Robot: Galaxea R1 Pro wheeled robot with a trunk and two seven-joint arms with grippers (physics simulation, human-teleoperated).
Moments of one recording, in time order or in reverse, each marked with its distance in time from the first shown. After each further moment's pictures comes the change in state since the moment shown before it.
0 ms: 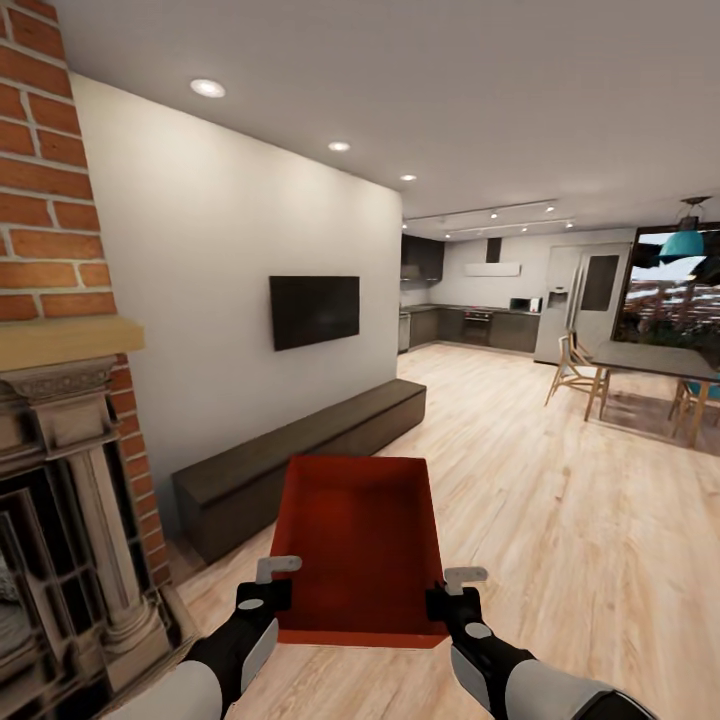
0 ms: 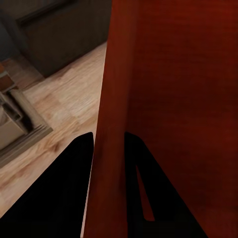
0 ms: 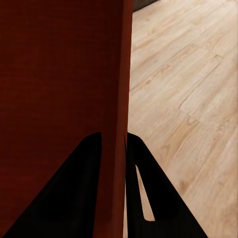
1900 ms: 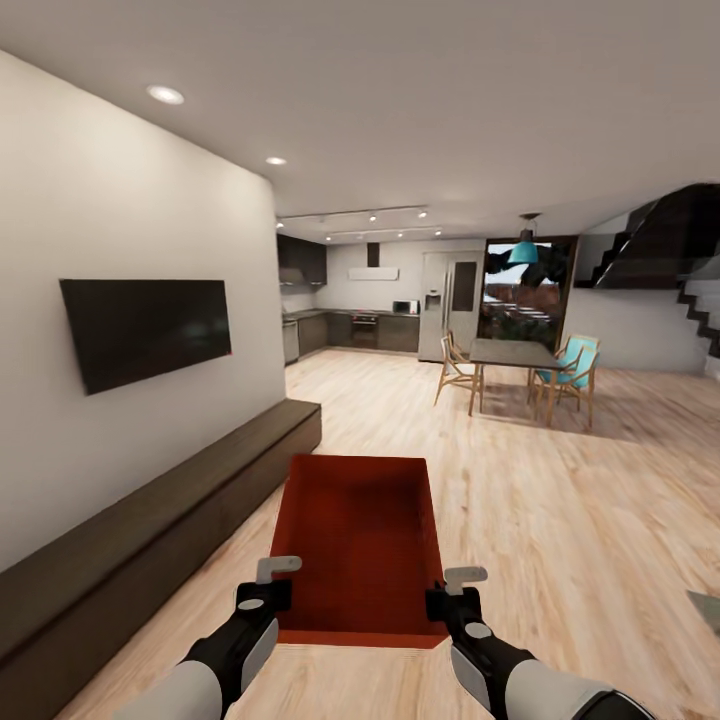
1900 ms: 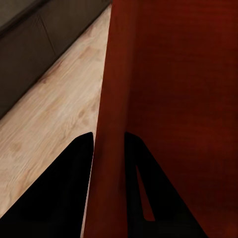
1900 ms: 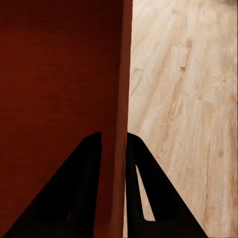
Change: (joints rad) left arm 0.000 0.000 -0.001 0.001 0.001 0.000 0.000; right arm 0.000 0.000 0.000 0.000 0.000 0.000 0.000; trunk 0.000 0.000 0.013
